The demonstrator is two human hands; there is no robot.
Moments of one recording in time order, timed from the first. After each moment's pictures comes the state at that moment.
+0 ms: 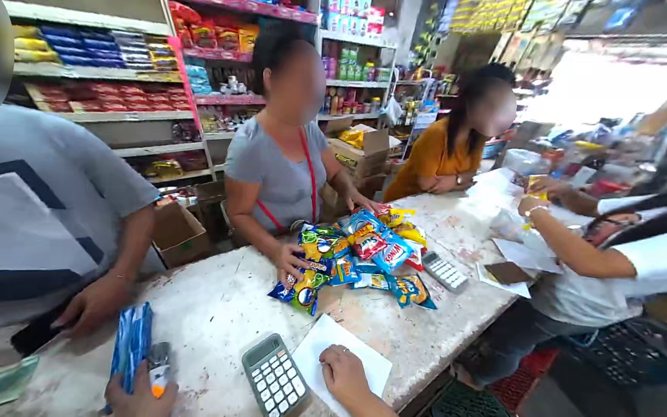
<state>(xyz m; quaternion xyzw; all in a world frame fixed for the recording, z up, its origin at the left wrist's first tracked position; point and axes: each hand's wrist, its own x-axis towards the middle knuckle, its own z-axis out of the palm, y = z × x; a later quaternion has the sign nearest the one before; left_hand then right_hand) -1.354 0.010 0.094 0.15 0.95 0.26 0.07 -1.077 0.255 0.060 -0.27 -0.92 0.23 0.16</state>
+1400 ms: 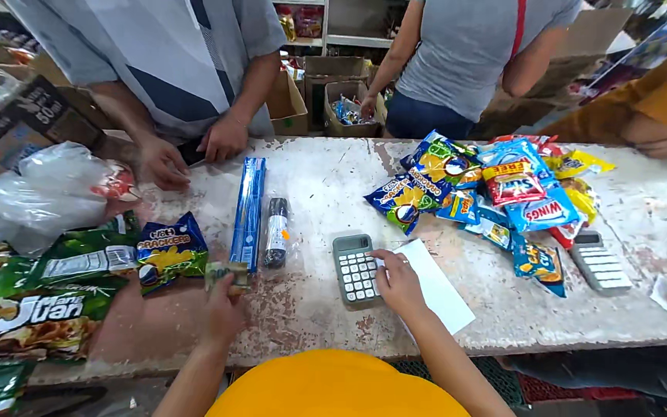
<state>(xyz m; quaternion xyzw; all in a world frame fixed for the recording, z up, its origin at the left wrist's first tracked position) -1.271 -0.067 0.080 -0.10 0.64 0.75 0.09 -1.130 0.230 0.091 -0.14 -0.94 0.26 0.15</state>
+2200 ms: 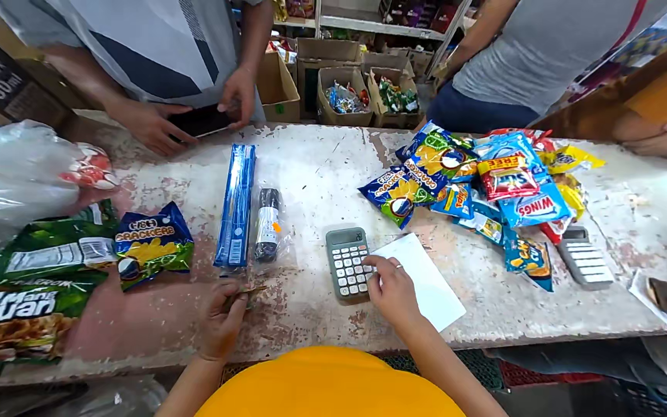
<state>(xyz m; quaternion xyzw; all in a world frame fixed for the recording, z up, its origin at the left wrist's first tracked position) -1.256 -0.087 0.029 0.28 0.70 0.65 -0.08 -1.120 0.211 0.097 -0.14 -0.95 0.23 0.16</state>
